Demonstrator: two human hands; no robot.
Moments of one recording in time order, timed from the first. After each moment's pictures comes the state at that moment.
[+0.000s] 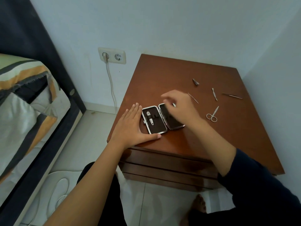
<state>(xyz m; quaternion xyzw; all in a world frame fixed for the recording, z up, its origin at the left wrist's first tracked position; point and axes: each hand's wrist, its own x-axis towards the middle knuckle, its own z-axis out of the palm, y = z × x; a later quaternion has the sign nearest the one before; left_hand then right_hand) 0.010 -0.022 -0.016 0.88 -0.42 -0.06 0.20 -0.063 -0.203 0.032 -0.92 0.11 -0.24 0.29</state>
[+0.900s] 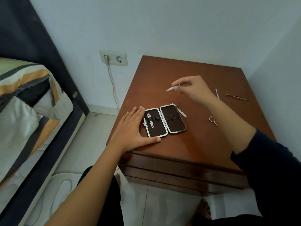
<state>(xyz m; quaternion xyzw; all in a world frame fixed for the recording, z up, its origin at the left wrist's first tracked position) 0.010 -0.022 -0.010 0.87 -0.43 -0.08 0.21 -0.042 -0.265 0.063 -0.85 0.21 -0.16 0.46</state>
